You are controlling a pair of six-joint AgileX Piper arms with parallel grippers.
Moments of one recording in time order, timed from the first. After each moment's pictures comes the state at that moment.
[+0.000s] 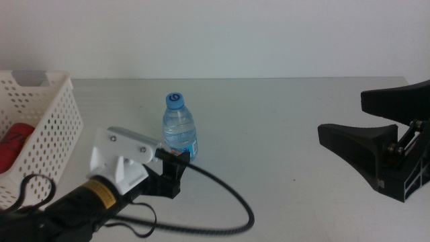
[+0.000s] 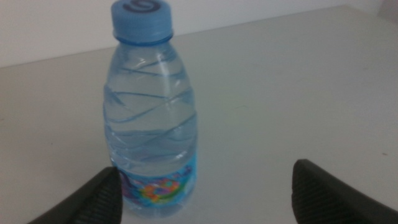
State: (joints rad) left arm -0.50 1.51 -0.35 0.01 -0.82 -0.12; right arm 0.62 0.81 -0.78 0.19 0.39 -0.20
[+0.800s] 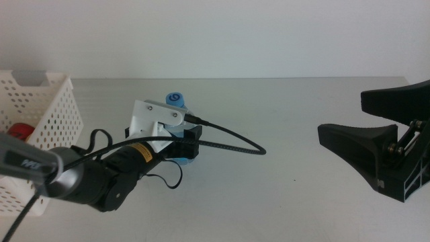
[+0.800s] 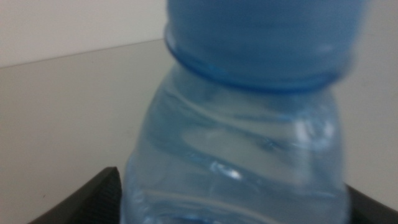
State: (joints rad) left arm -0.41 1.91 -0.72 0.05 -0.82 -0.12; right arm 0.62 0.81 -0.78 0.19 0.39 -0.20
